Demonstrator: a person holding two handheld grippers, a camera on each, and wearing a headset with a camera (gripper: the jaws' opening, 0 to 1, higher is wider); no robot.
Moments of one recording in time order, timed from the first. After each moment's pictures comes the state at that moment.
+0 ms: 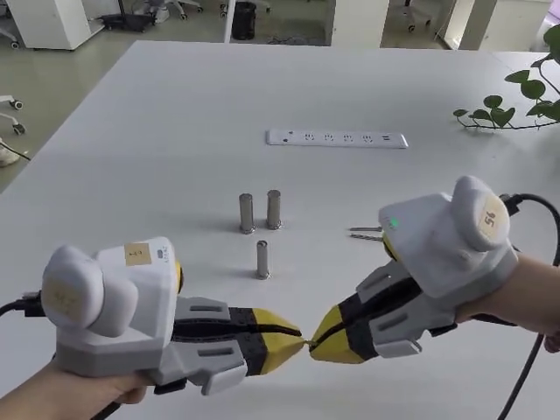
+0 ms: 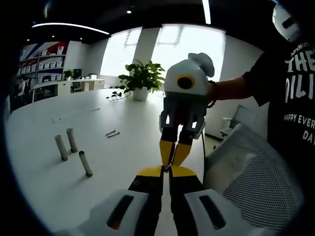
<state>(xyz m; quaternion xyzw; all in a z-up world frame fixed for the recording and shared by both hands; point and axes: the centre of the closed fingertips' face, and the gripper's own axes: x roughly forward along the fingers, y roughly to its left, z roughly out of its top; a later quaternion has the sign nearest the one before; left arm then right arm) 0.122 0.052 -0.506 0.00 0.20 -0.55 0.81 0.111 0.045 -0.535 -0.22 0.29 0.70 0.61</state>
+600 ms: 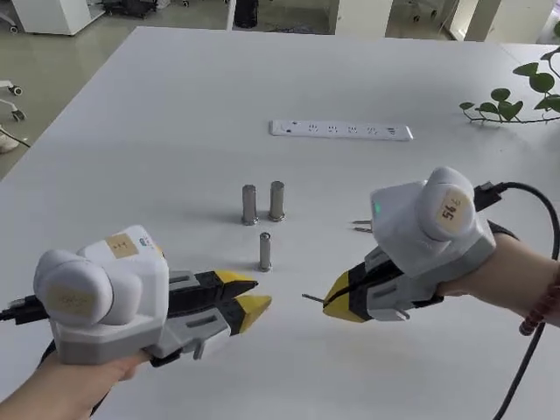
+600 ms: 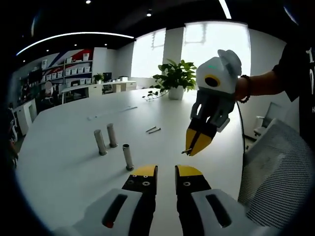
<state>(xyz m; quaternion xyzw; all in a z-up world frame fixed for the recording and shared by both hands) 0.174 0.095 -0.528 0.04 0.20 -0.42 0.88 0.169 0.032 -0.558 -0.30 0.32 0.61 0.66</state>
